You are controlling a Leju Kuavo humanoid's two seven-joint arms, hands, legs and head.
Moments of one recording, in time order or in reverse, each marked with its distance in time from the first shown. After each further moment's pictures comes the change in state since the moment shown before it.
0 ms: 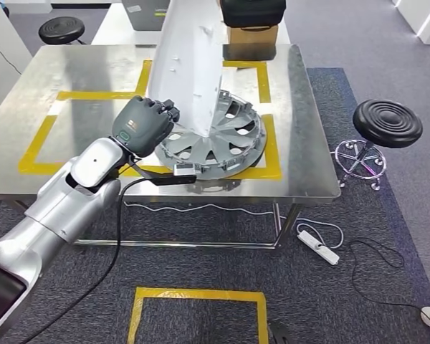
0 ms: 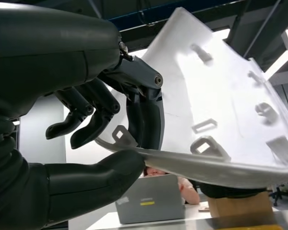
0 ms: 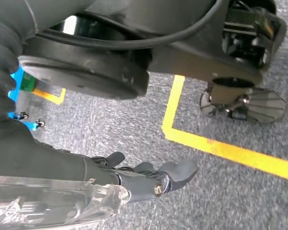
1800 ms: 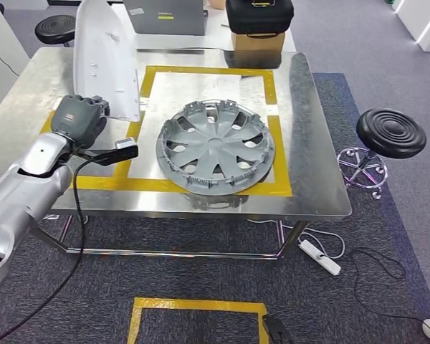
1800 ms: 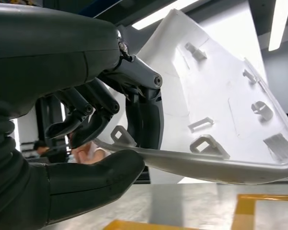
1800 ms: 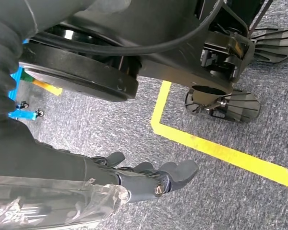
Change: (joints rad) left arm -0.121 0.100 0.135 0.486 0.067 0.131 -0.030; right arm -0.023 0.001 0.009 0.000 0.050 0.015 0.019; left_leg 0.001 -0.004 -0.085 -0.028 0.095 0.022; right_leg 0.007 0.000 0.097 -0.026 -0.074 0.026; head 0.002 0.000
